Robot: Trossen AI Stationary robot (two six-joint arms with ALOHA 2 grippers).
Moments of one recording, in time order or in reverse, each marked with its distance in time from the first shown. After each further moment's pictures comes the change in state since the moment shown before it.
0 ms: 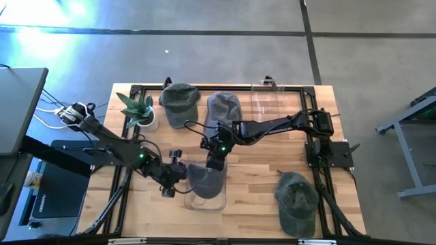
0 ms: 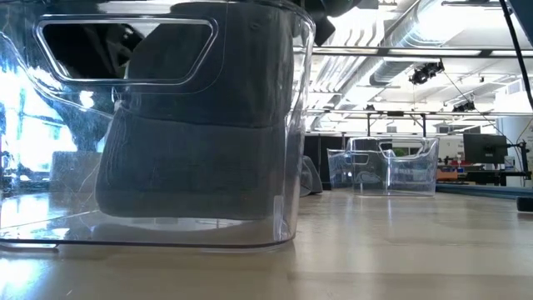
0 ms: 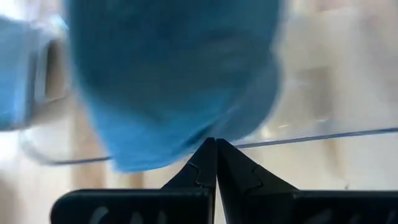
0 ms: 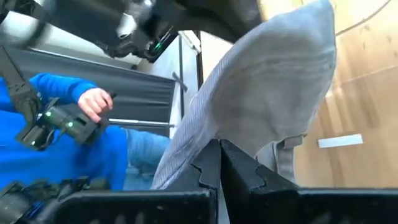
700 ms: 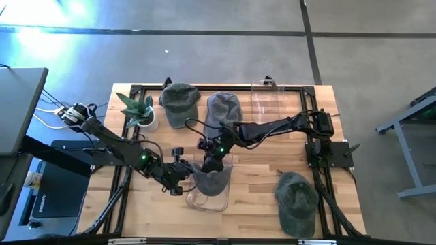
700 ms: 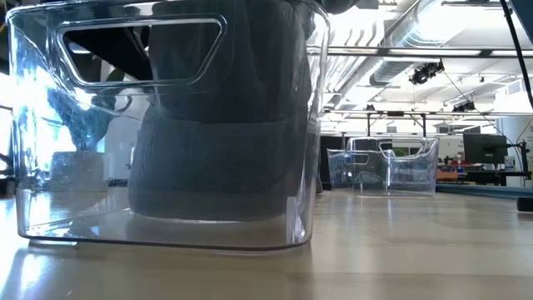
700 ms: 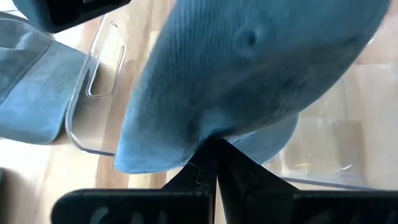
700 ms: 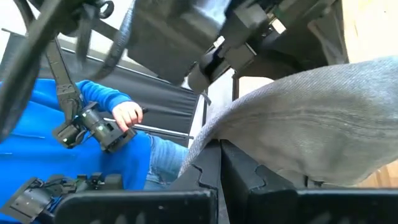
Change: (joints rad) left arm 0.005 0.026 0.007 0.105 -0.132 -0.052; right arm 0.016 0.000 0.000 0.190 -0.036 0.062
